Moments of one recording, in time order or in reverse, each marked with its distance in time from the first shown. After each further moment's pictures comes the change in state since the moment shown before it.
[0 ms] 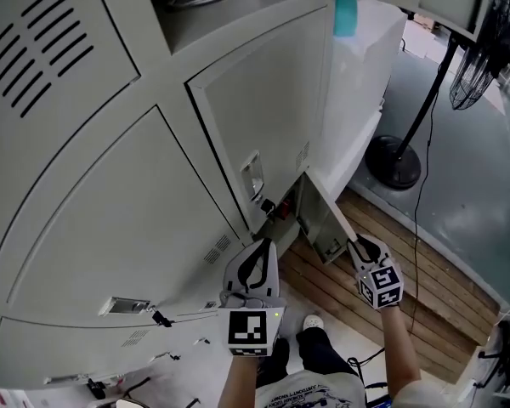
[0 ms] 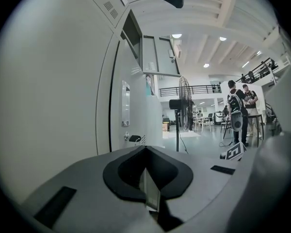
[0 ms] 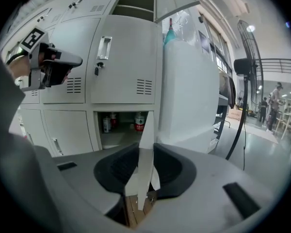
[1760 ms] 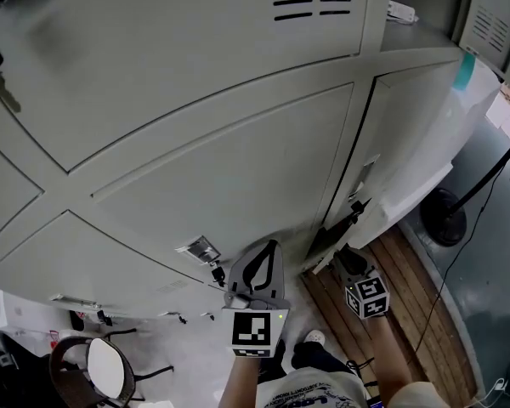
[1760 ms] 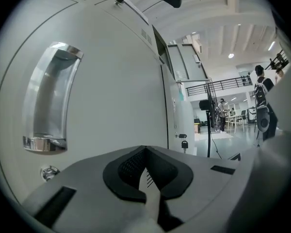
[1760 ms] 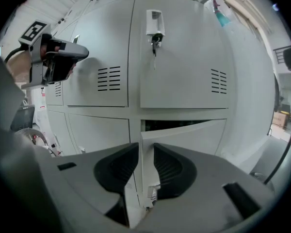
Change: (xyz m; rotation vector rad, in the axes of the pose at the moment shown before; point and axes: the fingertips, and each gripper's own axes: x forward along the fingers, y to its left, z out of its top) left arm -0.110 0.102 -0.001 -0.026 -0.028 0.380; right arm 0.076 0.177 0.037 -0.123 -0.003 0.392
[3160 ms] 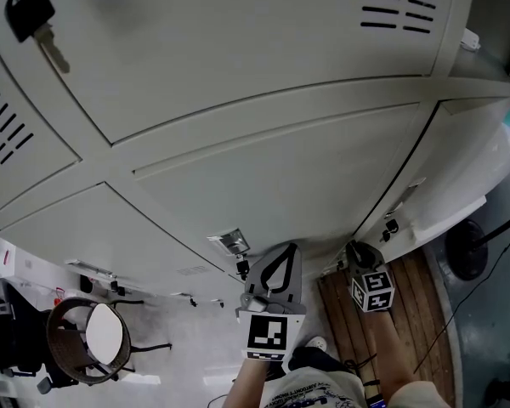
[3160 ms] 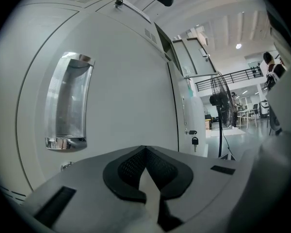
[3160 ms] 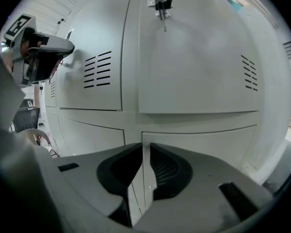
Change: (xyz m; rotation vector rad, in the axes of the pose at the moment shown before) left arm -0.009 0.018 -0.004 0.019 0.021 0.136; right arm 0.068 0.009 0.025 -0.025 -0.027 0.091
